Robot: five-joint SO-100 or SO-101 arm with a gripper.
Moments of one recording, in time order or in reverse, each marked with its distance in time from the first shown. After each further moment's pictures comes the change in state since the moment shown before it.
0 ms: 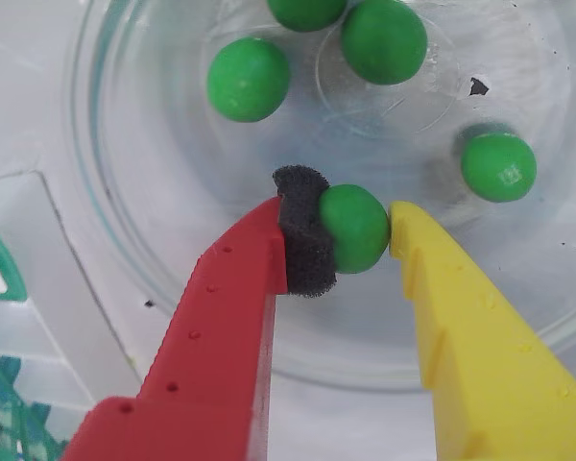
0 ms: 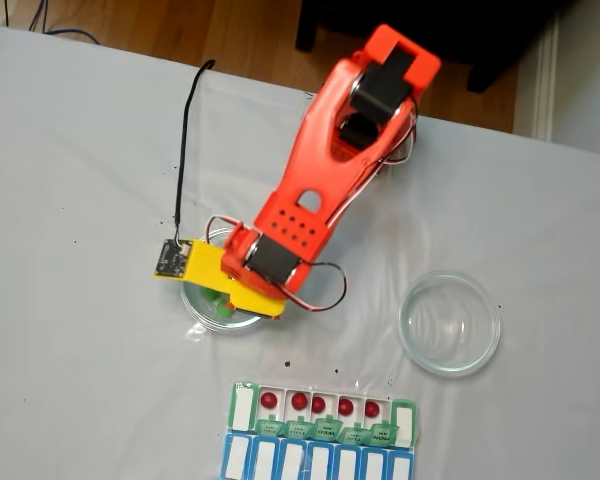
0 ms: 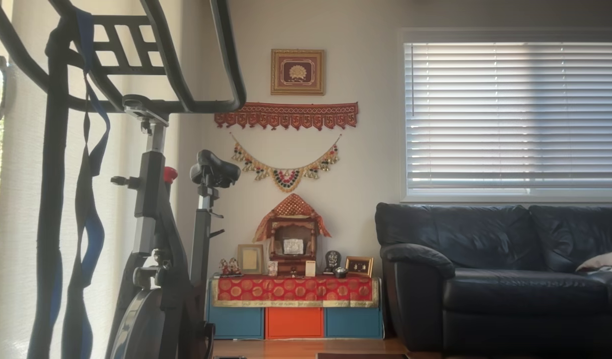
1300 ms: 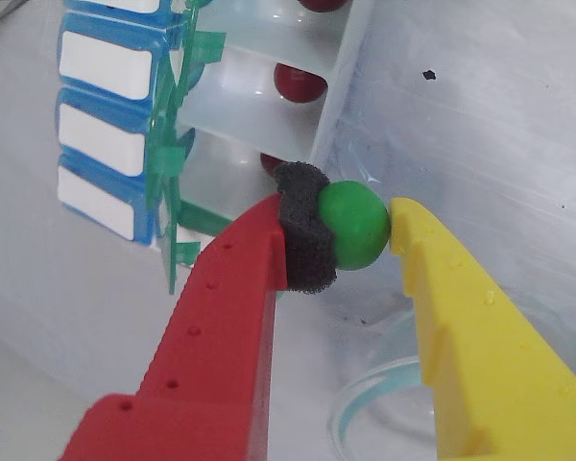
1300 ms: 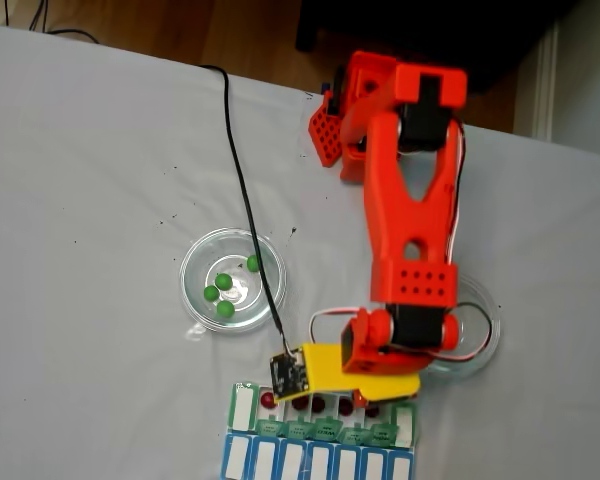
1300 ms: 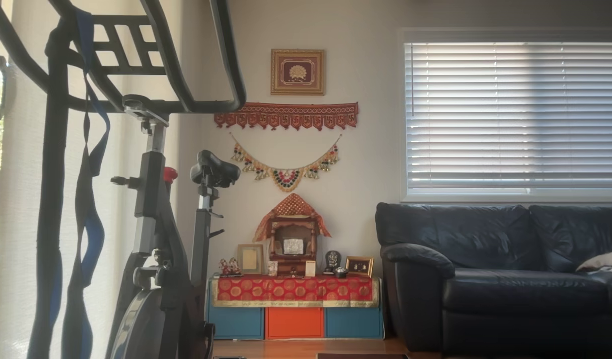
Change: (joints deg) arm -30.0 -13.7 -27.7 2.0 9.9
